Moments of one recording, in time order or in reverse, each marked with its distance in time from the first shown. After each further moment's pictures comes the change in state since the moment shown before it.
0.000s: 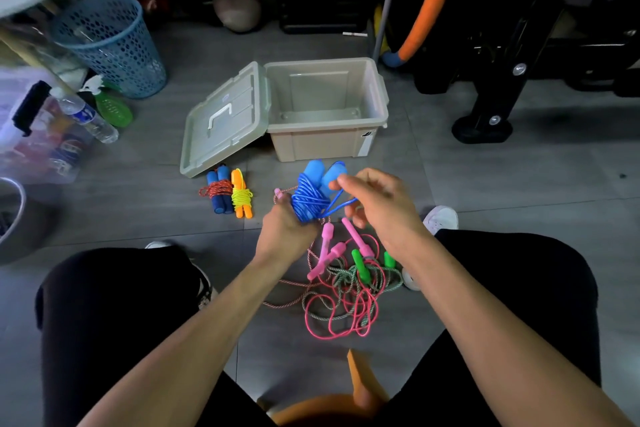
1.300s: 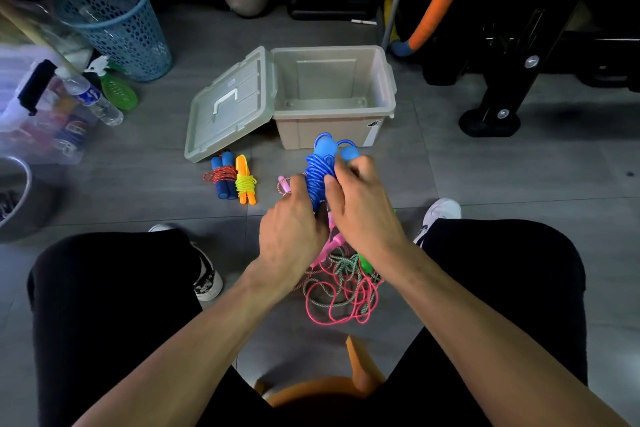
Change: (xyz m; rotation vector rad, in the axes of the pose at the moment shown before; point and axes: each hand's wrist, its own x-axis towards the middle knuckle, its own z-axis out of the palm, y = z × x) left_hand -0.047 0.024 -0.008 0.330 0.262 0.257; right_hand -0.012 0.015 0.029 -0.943 0.124 -0.575
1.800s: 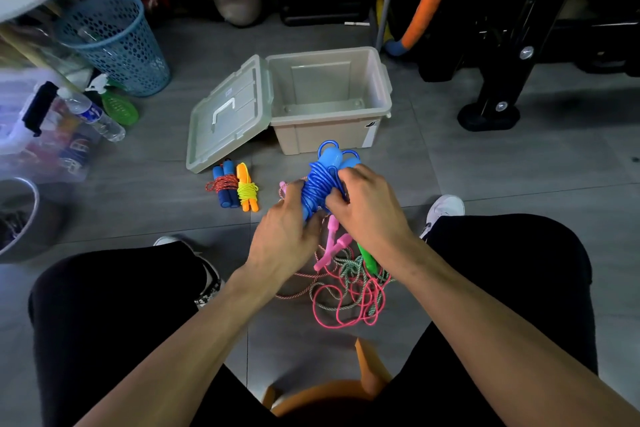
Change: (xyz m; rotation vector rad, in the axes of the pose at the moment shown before) left_hand 0.002 -0.018 -0.004 -0.131 -0.090 0.141; right_hand 0.006 0.005 -0.010 -0.085 -0.079 0.092
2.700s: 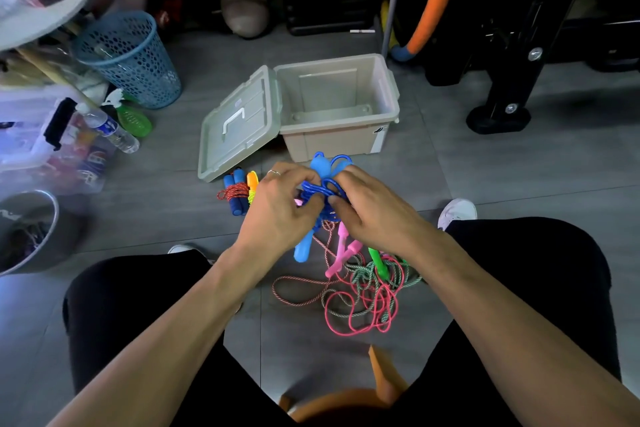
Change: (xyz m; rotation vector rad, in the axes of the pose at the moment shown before) left_hand 0.027 0.002 -0.038 -0.167 0.095 0.129; right_hand 0.007 0.007 -0.010 0.146 -0.195 -0.309
